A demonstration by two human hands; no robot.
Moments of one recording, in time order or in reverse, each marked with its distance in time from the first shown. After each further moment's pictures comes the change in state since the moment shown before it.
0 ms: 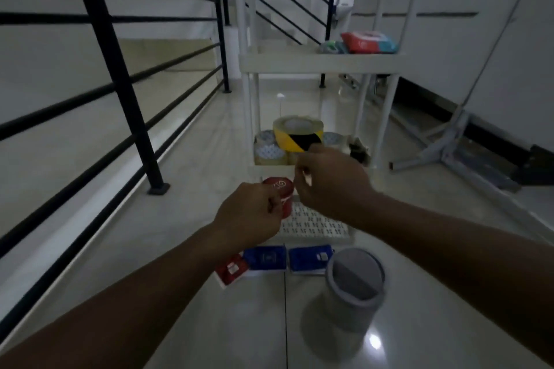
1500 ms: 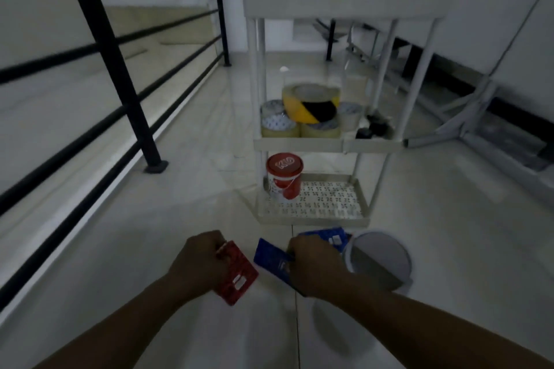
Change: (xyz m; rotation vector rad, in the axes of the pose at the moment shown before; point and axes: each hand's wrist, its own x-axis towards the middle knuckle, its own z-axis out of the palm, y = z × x) left_hand -0.074 -0.123 0.056 -0.054 -0.194 -0.529; right_hand -0.095 -0.032 0.165 0.186 -0.699 0.309
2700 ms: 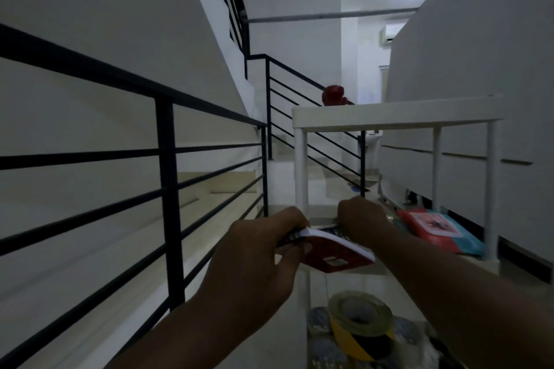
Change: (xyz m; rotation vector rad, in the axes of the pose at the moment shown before) left_hand 0.018 0.238 -0.288 0.037 0.720 0.911; right_hand 0.168 -0.056 -0.419 -0.460 0.563 0.002
